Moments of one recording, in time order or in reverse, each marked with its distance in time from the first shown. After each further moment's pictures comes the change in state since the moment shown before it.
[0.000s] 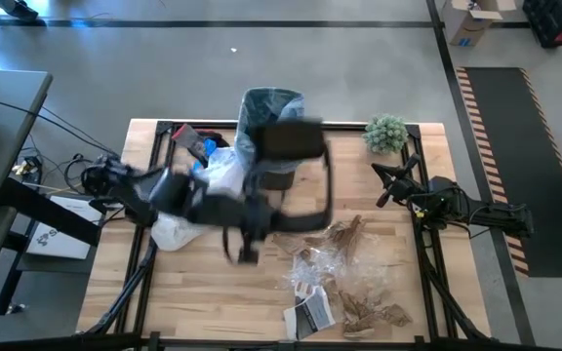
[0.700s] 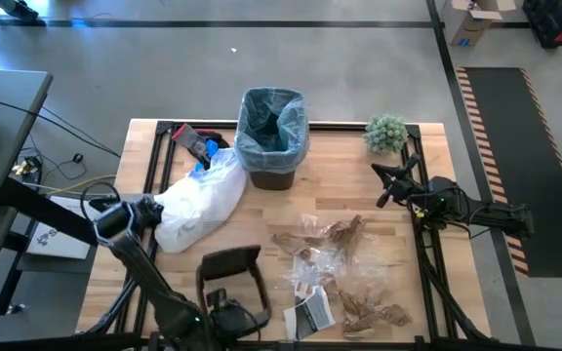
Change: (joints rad) left arm -0.493 0.359 -0.319 0.049 0.060 -1.116; right arm 0.000 0.000 0.000 0.000 -0.005 0.000
